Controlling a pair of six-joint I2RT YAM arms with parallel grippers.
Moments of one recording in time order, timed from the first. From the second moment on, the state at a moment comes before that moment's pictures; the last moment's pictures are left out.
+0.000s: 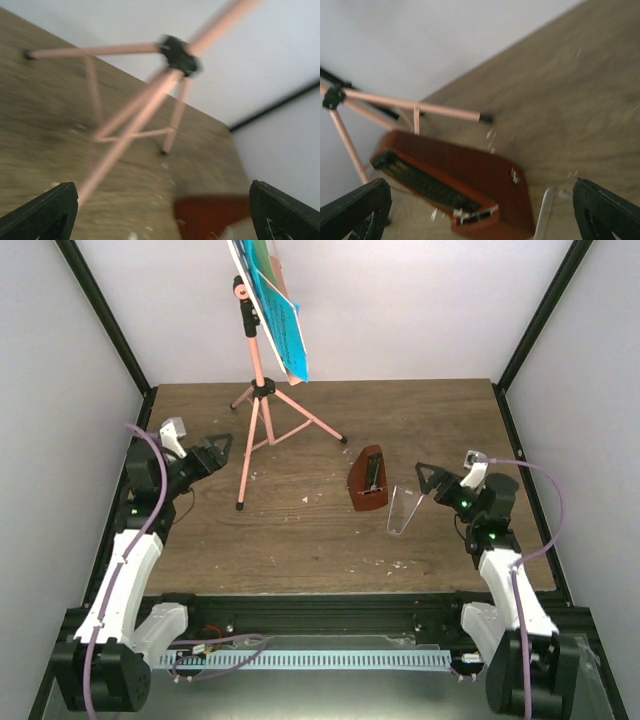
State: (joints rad) left arm 0.00 0.91 0.70 -0.07 0.39 -0.66; right arm -0.12 0.82 0.40 0.17 -0.54 0.56
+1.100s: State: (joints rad) left arm -0.08 0.75 0.80 -0.46 0.14 -0.14; right arm -0.10 1.38 0.38 0.67 -1.11 0.63
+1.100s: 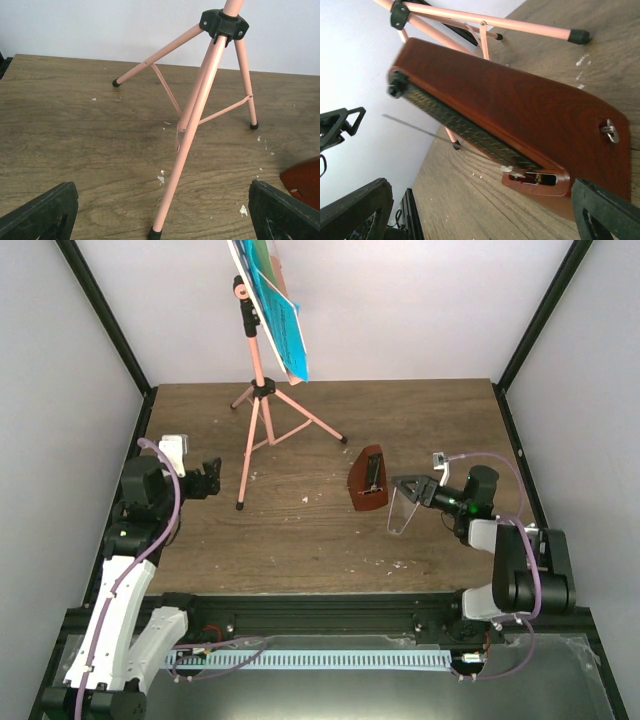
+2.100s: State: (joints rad) left arm -0.08 0.78 0.80 -0.45 0.11 -0.14; right arm 0.01 1.71 0.56 0.67 -1.12 0.59
